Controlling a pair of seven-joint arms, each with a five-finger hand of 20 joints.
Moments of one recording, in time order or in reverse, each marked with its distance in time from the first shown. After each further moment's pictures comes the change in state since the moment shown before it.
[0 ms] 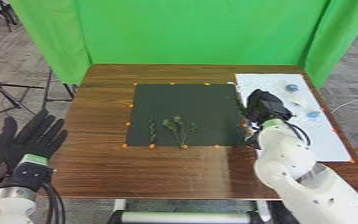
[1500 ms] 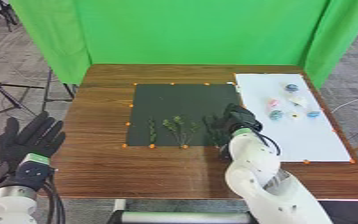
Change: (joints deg) left arm -0.3 0.7 0.6 -0.3 1.3 3.6 0.2; right arm -1.9 -12.2 -2.7 1.1 -5.1 -7.4 4.1
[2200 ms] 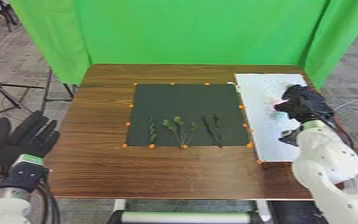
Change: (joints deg) left arm 1.7 -0.6 -2.3 -0.4 0.3 -1.0 0.5; right arm -10.2 16.7 21.9 0.7 0.5 10.7 -17.4
